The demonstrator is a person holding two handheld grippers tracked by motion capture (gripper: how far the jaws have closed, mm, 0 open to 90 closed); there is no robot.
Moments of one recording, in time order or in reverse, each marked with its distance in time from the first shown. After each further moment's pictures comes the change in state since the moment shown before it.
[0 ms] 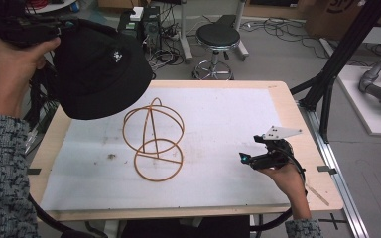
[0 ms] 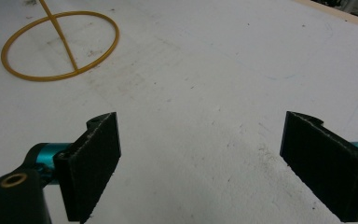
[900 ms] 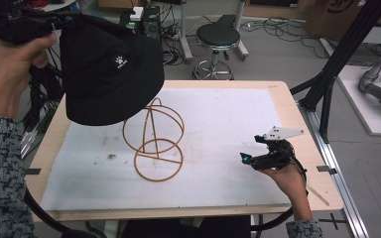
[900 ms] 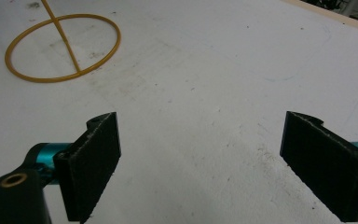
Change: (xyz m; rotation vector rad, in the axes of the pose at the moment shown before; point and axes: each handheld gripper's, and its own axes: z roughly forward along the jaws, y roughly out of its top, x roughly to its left) left arm -0.011 0.010 -0.001 -0.090 -0.315 -0.057; right arm 0.000 -0.001 -0.004 -0.010 -0.001 -0.003
